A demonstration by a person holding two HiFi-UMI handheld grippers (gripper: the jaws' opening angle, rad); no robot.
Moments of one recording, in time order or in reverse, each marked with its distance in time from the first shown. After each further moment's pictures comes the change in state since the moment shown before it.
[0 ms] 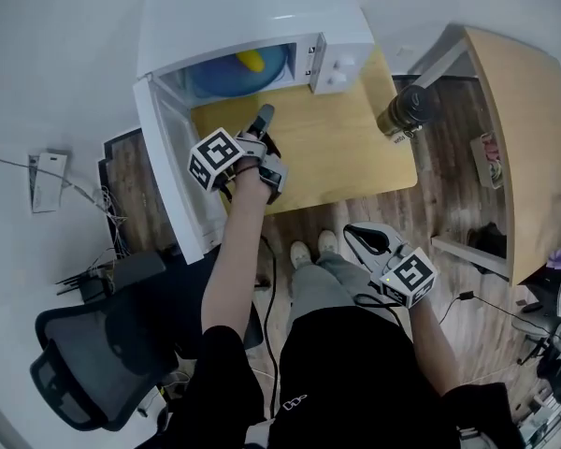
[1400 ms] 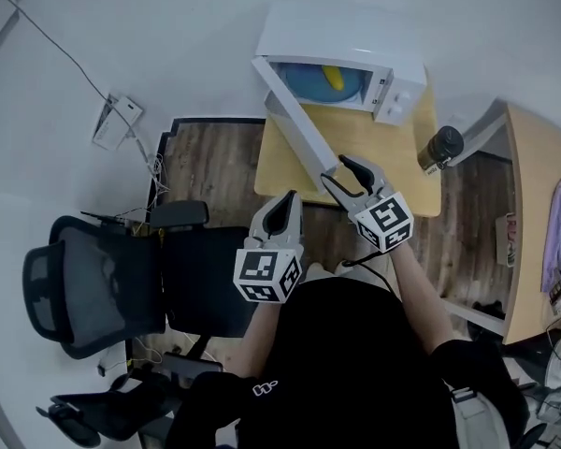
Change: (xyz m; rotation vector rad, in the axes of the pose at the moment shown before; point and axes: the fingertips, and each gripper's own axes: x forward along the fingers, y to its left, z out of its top) left arm -0.285 -0.105 -0.101 1.020 -0.305 0.241; right arm 0.080 0.079 0.138 -0.373 -0.236 0.126
